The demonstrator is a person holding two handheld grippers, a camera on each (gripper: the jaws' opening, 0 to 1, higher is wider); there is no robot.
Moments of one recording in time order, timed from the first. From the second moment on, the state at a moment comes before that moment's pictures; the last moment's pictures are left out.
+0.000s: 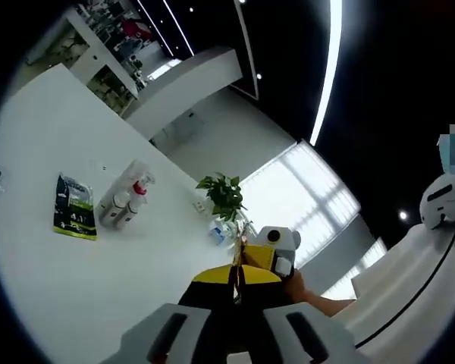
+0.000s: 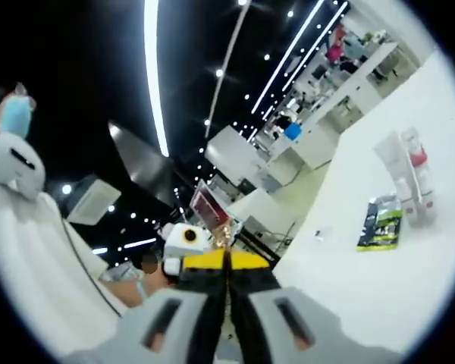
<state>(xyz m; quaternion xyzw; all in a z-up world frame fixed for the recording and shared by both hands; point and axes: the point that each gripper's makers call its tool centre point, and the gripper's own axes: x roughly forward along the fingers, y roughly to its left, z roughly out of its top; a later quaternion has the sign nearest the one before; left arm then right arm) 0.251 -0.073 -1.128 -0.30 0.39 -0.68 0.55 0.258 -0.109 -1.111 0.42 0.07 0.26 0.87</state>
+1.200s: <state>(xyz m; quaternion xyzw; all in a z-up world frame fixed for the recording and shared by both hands) 0.356 -0.076 -1.161 -0.38 0.44 -0.58 0.57 0.267 -0.135 -1.140 0.37 0.10 0.19 0.91</state>
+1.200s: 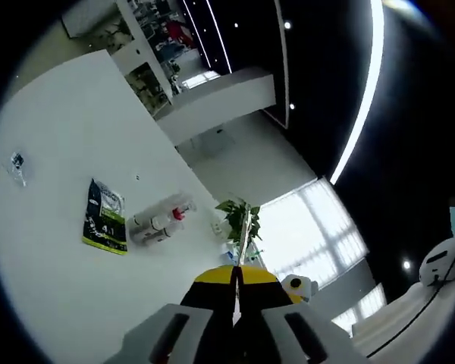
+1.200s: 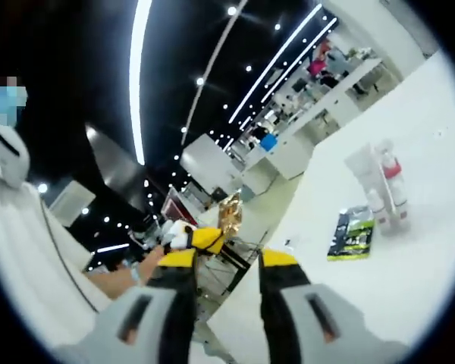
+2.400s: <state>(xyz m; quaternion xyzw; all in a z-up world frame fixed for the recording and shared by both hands) 0.459 -0.107 -1.270 -0.35 0.52 -0.49 0.61 0.291 -0.177 -1.187 0.37 0.15 0.15 0.91</state>
